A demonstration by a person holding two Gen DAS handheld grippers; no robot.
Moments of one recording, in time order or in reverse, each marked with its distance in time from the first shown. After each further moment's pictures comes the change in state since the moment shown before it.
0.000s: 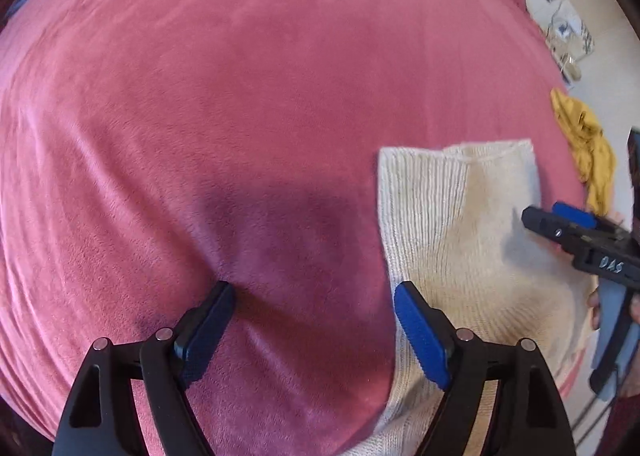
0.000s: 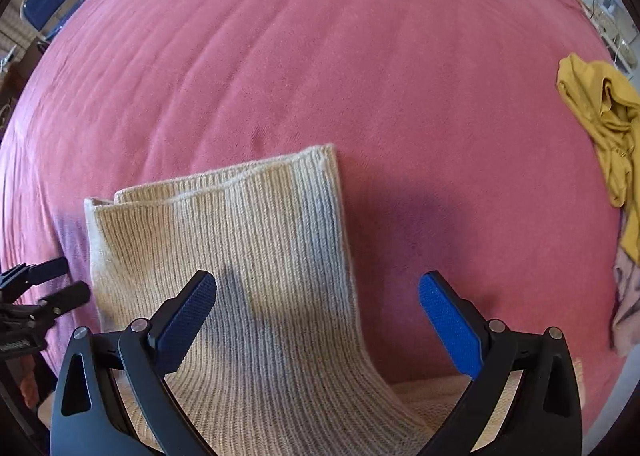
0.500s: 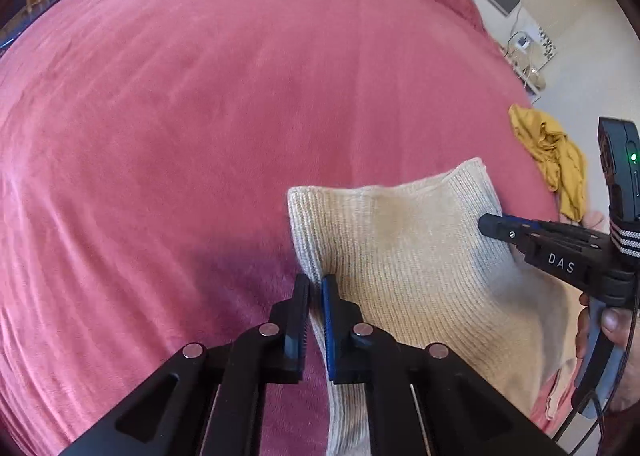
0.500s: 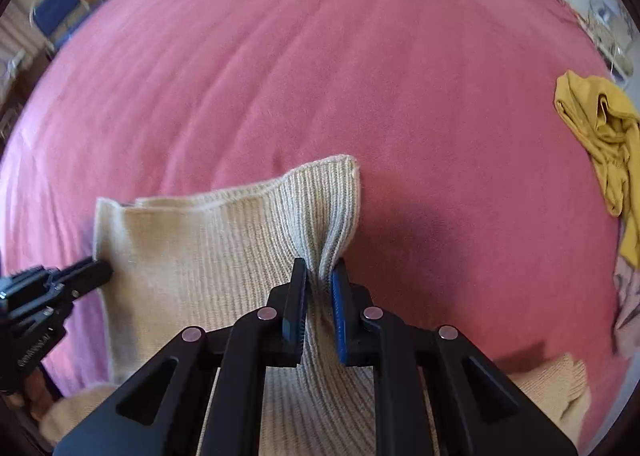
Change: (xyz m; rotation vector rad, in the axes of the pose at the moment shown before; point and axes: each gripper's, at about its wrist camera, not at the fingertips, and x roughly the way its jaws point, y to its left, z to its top) left arm -0.029 -0.025 -0.002 0.043 -0.209 -0.079; right arm -0.021 0.013 -0.006 0.009 -0.111 0.015
